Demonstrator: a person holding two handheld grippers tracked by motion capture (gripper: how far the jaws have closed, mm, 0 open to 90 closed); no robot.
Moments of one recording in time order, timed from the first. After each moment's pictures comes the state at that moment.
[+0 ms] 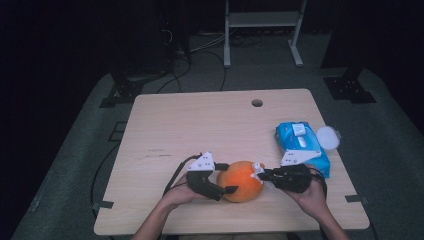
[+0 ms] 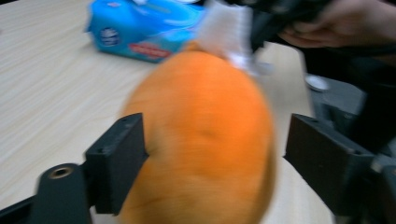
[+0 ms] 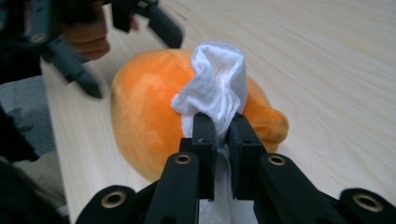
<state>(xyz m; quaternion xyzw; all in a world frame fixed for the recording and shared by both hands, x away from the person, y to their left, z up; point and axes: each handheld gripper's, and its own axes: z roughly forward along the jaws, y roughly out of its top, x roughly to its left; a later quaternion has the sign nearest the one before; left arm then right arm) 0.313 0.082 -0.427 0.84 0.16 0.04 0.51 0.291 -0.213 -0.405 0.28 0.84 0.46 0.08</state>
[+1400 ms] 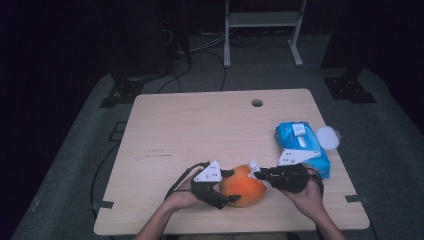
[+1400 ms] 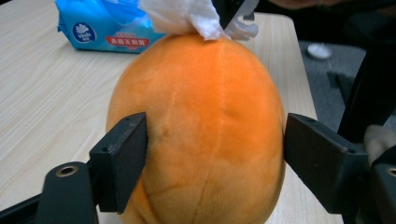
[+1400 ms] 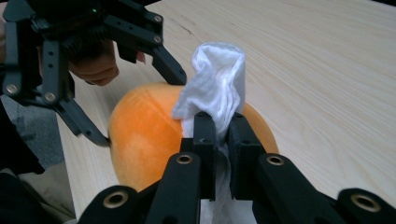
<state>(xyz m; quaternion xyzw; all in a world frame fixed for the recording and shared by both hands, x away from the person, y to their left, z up) 0.300 0.074 -0.433 0.85 0.09 0.05 0.51 0.289 -0.205 -0.398 0.28 0.83 0.48 0.09</state>
